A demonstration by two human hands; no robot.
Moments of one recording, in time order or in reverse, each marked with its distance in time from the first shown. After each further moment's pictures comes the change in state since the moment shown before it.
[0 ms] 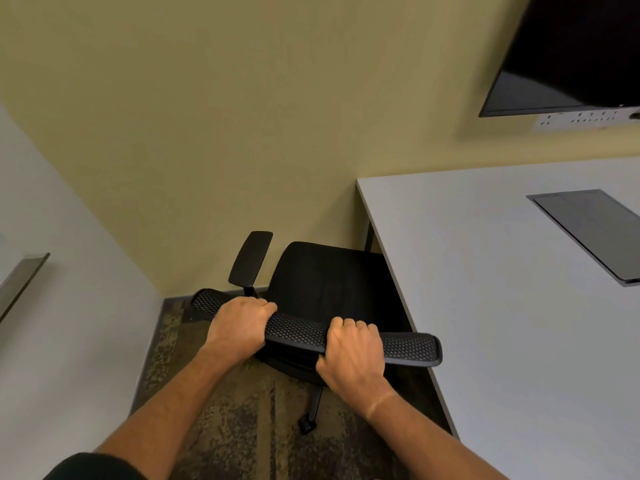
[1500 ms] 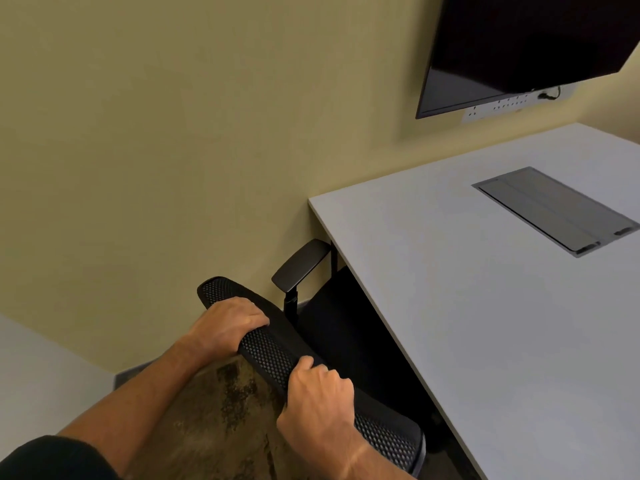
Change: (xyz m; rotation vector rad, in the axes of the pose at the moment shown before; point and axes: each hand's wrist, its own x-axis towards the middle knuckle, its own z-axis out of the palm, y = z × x) left_hand 0.153 -0.052 -0.020 0.002 -0.051 0.593; right_hand 0.072 -0.034 -0.010 0.241 -0.300 0.309
